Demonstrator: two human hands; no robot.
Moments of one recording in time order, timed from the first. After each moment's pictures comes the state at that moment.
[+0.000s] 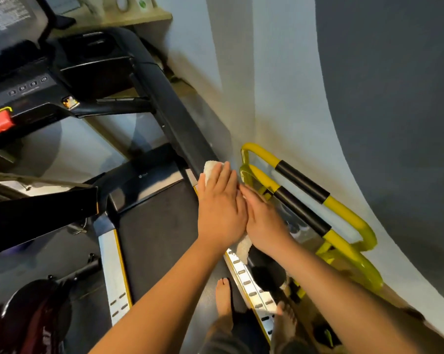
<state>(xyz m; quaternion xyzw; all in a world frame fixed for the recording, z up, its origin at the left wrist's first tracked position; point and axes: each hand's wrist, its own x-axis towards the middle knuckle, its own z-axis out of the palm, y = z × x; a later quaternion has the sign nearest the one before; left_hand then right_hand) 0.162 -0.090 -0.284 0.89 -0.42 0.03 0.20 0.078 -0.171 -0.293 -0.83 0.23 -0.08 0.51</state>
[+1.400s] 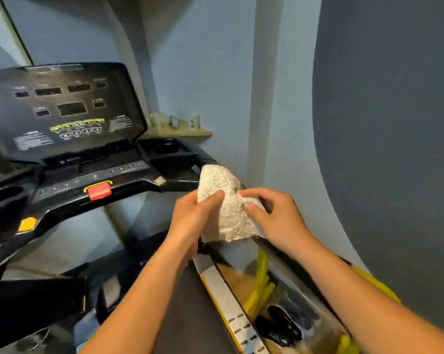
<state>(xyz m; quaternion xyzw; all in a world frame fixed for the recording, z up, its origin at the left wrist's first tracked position) 0.306 0.123 -0.100 0.66 -0.21 -0.27 0.68 0.180 0.004 -0.097 -0.81 0.20 -0.28 0.48</state>
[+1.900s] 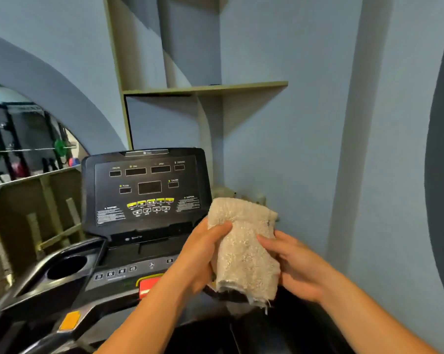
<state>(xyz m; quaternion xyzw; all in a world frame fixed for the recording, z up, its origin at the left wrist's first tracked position) 0.505 0.108 -0.013 0.58 -0.21 -0.24 0.75 0.409 -0.053 -0.025 -0.57 0.08 -0.04 0.82</state>
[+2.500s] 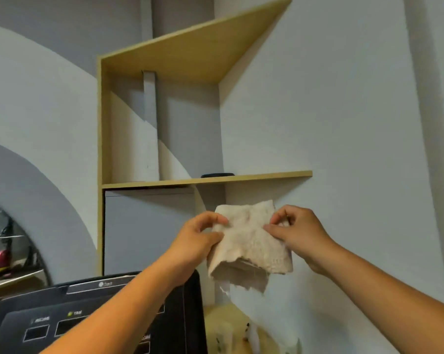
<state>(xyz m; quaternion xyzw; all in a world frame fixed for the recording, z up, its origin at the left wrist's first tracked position) 0.815 -0.035 0.181 0.68 -0.37 0.00 0.63 0.714 -0.225 0.185 -0.78 0.06 -0.39 0.48</state>
